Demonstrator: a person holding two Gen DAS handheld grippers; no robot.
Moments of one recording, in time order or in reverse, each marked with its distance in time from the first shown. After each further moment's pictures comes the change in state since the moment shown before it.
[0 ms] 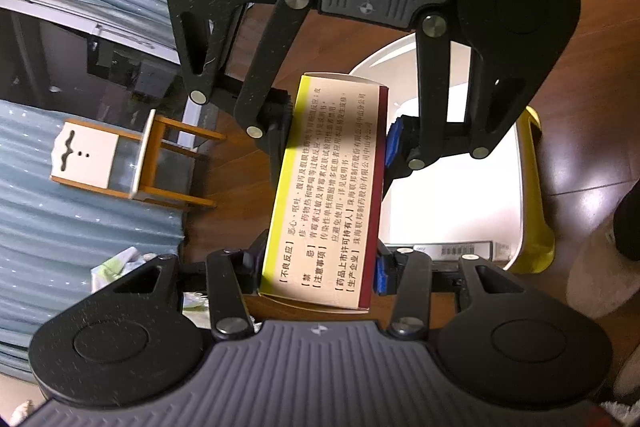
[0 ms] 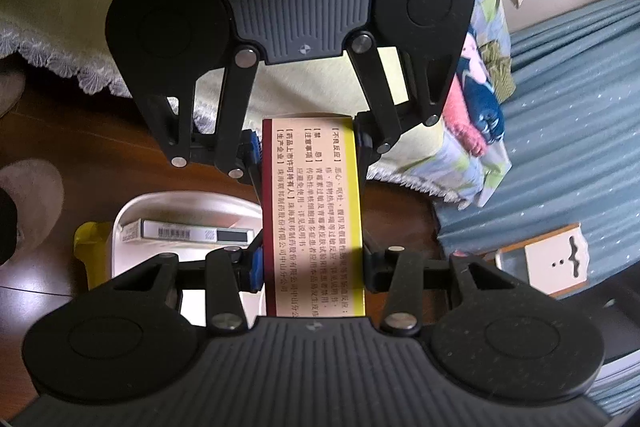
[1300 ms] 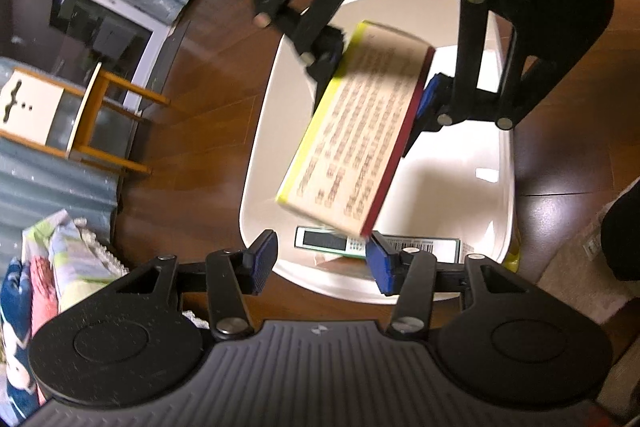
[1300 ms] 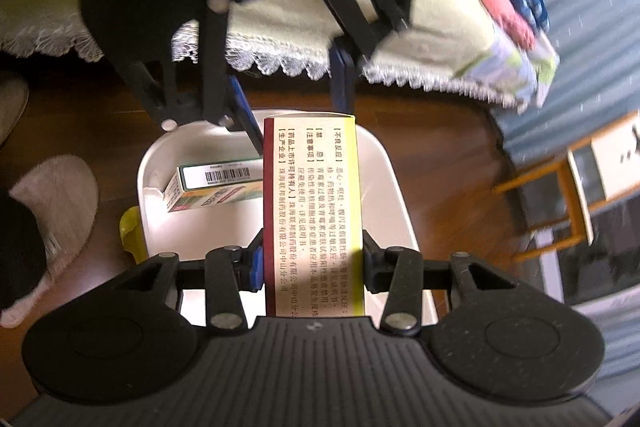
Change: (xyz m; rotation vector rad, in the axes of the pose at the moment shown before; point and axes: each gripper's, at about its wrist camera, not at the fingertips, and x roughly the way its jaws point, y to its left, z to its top) left arm 0.068 -0.020 -0.030 -0.115 0.059 -0.165; right arm 0.072 0.029 -0.045 0.269 0.182 0.173
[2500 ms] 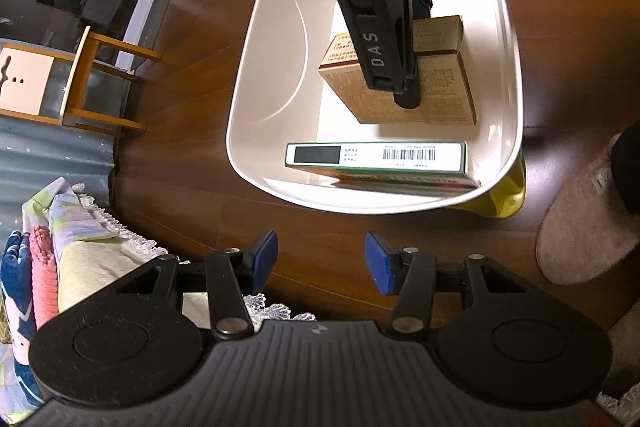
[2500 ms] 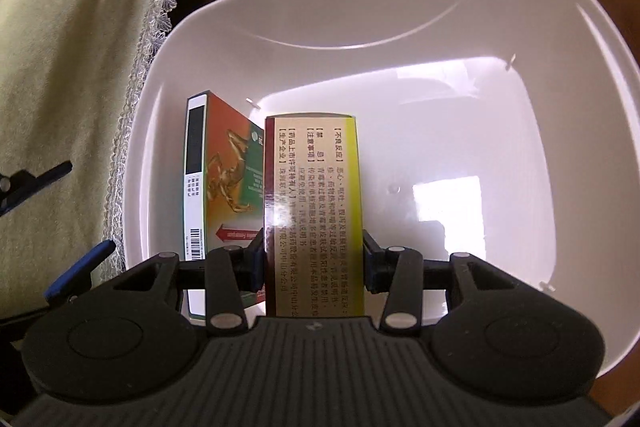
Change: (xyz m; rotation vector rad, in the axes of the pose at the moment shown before) left arm 0.013 -0.007 -0.031 0.052 0.154 -0.005; right arm 0.088 -0.056 -0.078 1.495 0.318 0.341
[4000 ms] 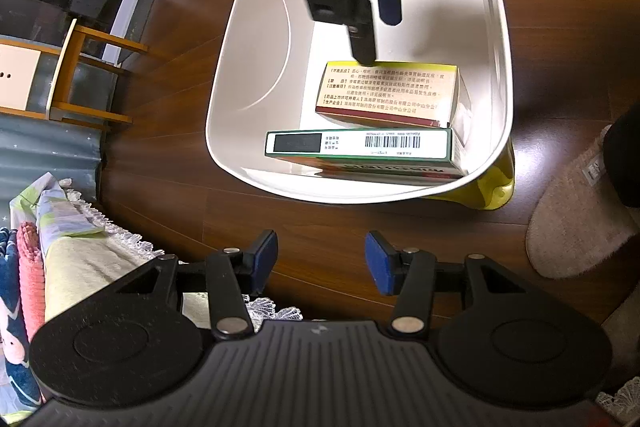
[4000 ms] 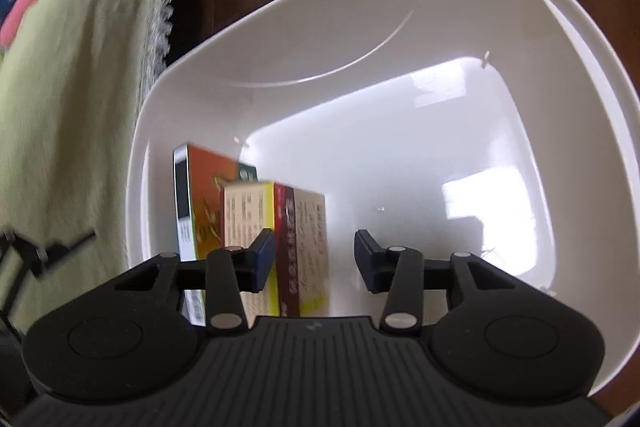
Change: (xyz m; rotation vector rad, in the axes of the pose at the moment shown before) left arm 0.007 -0.004 -0.001 -0.006 0.021 -0.039; right arm 0.002 -0.034 0.025 0.154 -0.043 0.114
